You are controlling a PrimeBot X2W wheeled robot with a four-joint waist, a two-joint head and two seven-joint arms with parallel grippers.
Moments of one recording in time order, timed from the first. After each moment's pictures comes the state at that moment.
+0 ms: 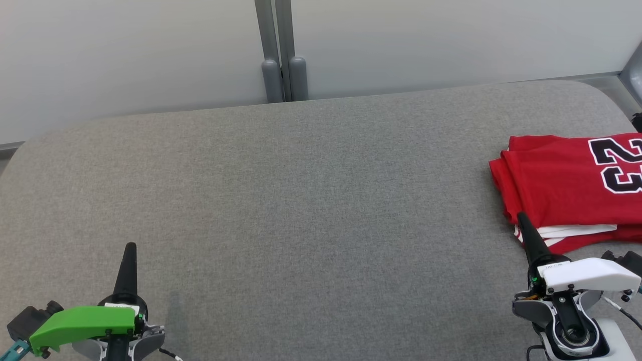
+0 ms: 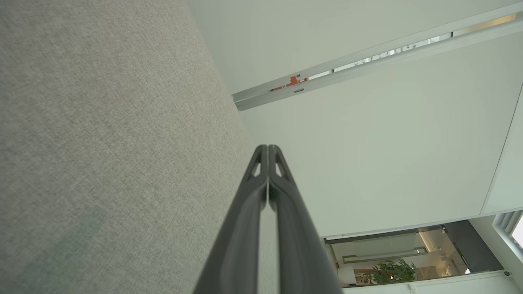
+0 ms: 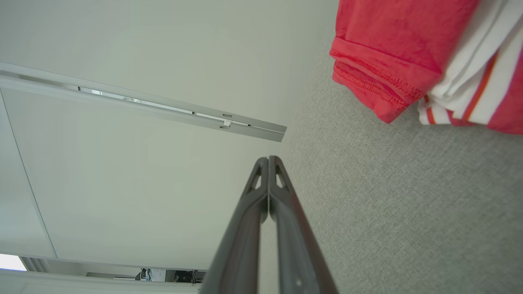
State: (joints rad) left arm -0.07 0.06 0.10 0.25 -1.33 -0.13 0.04; right arm -0.13 -0.08 -0.07 0.27 1.33 0.13 0.04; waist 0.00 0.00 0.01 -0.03
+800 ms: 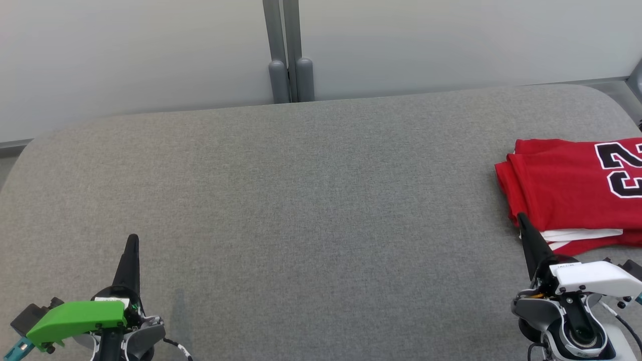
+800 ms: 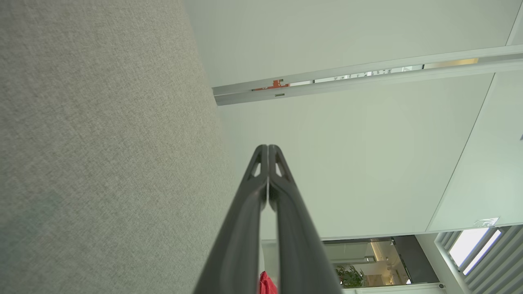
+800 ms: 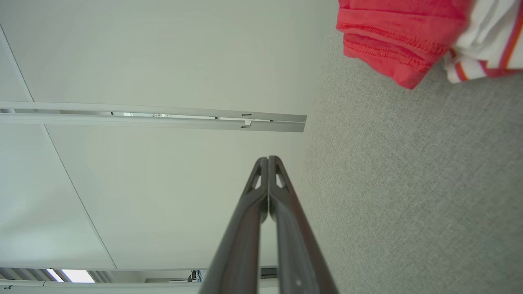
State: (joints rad) left arm -0.09 0.05 0.11 0.25 -1.51 -0.13 0.09; right arm -0.12 -0.06 -0.10 0.25 1.51 0.13 0.09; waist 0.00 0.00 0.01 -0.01
